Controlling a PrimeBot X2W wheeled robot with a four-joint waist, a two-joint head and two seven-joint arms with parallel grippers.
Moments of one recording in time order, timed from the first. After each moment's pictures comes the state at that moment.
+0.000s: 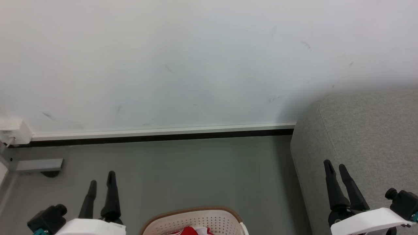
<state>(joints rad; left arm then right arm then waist) -0.06 0.04 0.05 0.16 -0.62 -0.03 -0.13 -0.12 -0.13 0.20 0.19 0.91 0.13 -0.13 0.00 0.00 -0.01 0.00</state>
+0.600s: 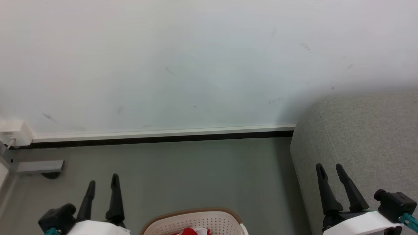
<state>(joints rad) -0.05 0.04 0.04 0.18 -0.39 0.00 -0.18 -0.12 -0.13 0.22 0.21 0.65 0.13 -0.18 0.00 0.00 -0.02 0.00</state>
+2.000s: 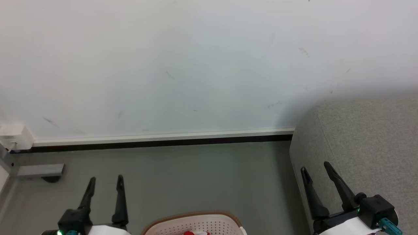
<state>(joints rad) -0.05 0.05 0.03 0.19 -0.06 0.03 -0.26 -0.14 -0.13 0.26 0.24 0.37 0.13 -0.26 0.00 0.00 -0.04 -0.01</state>
